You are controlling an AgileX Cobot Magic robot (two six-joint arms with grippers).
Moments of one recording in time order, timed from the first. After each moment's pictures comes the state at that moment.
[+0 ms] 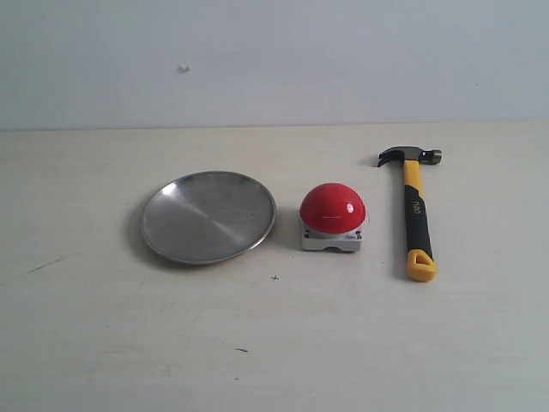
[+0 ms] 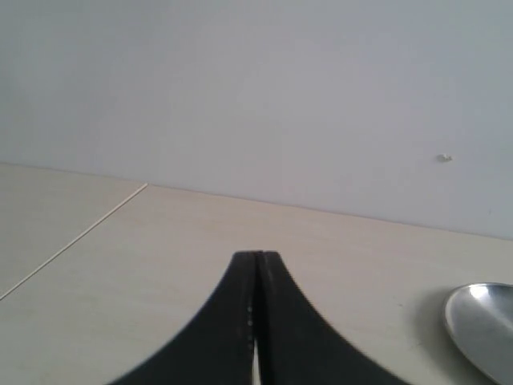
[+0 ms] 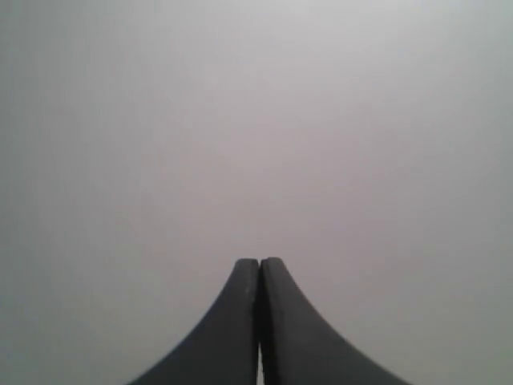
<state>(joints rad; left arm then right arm) 0.17 0.05 0.00 0.10 0.06 -0.16 -0.01 0.15 -0.11 0.51 -0.65 0.25</state>
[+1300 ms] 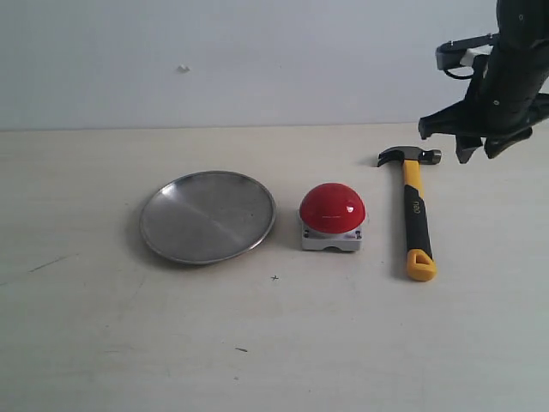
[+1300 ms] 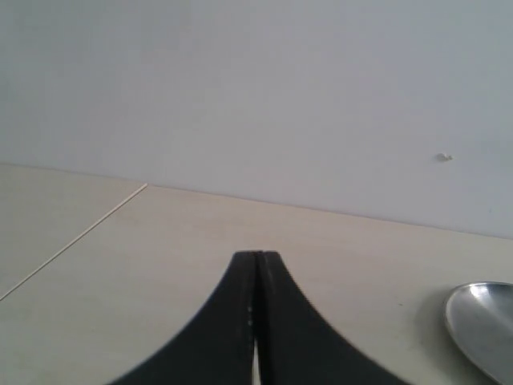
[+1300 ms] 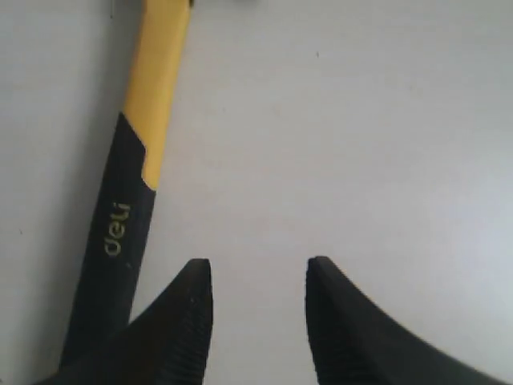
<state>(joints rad) 0.17 0.05 0.00 0.10 0.06 -0.16 -0.01 1.97 -1.52 -0.23 0.89 0.20</state>
